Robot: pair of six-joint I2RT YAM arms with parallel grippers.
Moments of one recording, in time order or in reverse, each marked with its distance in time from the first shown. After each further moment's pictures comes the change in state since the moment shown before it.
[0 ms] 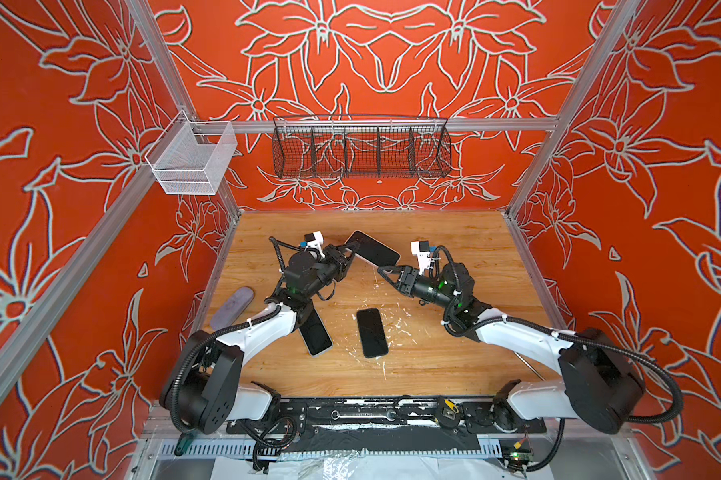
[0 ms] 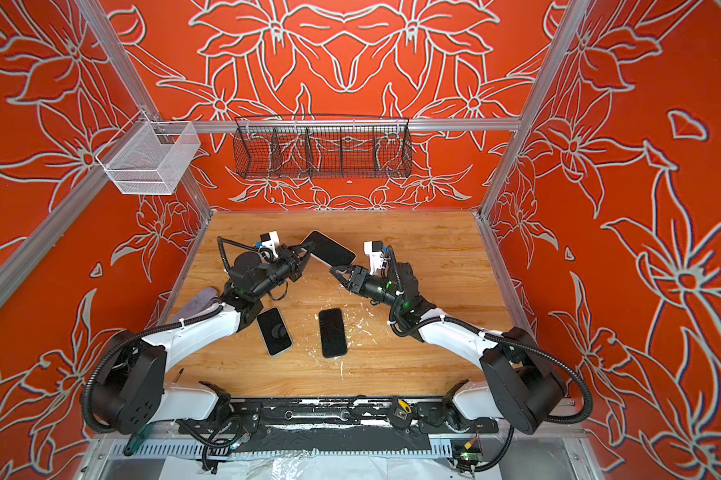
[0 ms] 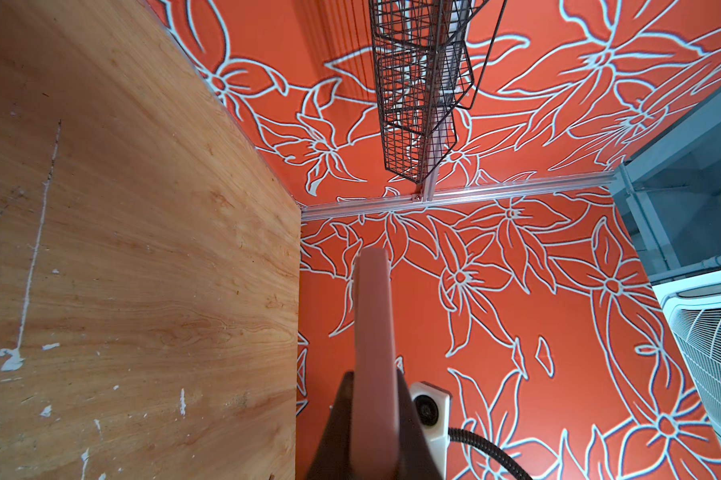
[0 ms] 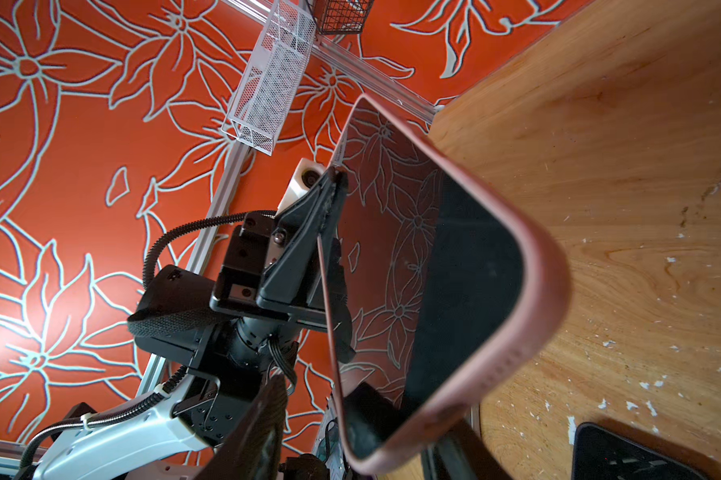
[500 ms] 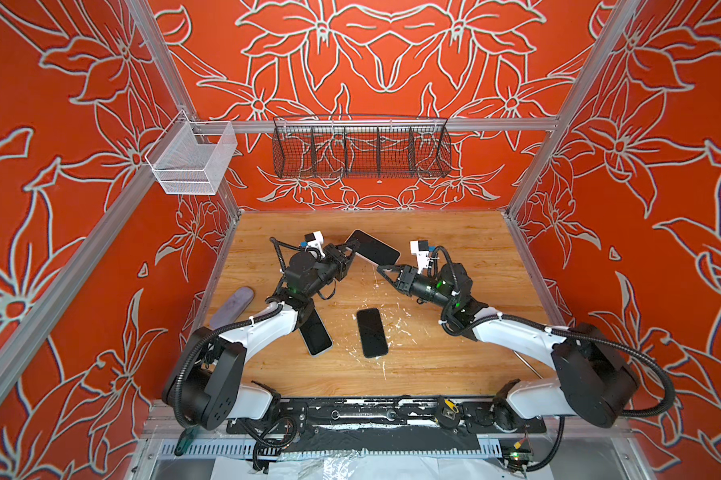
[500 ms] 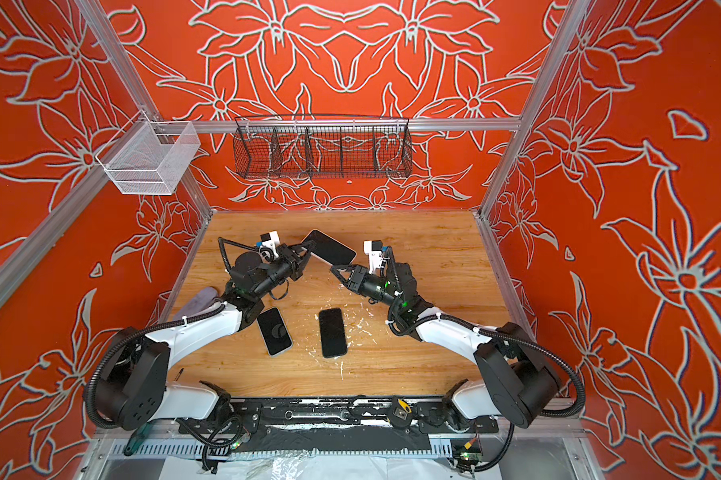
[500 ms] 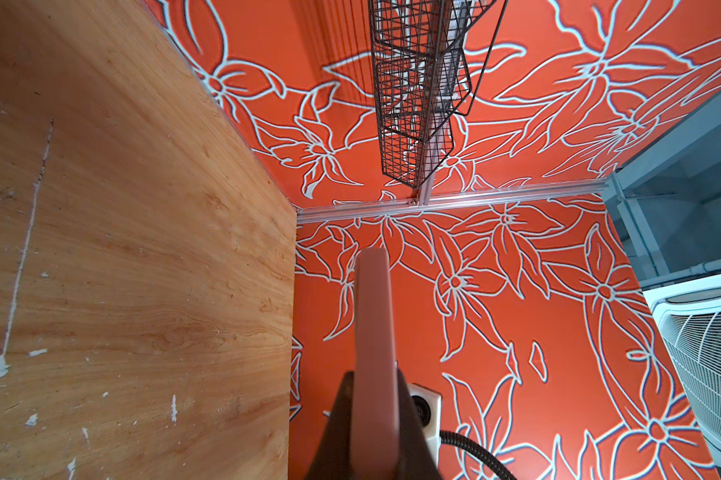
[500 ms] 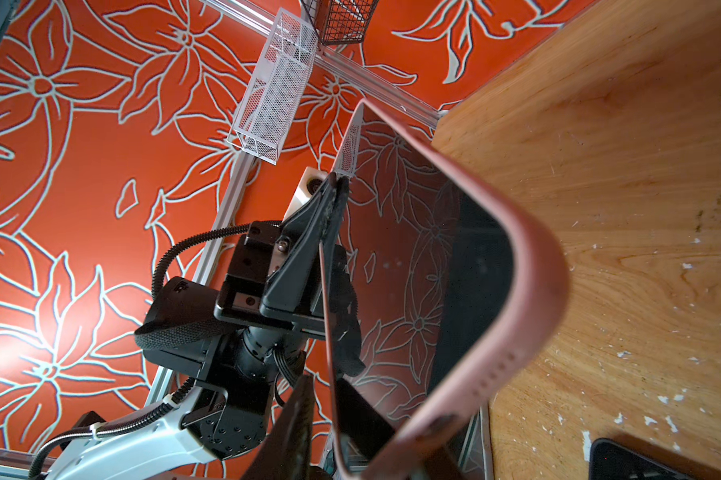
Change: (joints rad) left arm 0.000 0.023 0.000 0.030 -0.007 -0.020; right arm 0.001 0.038 0.003 0.057 0.008 0.035
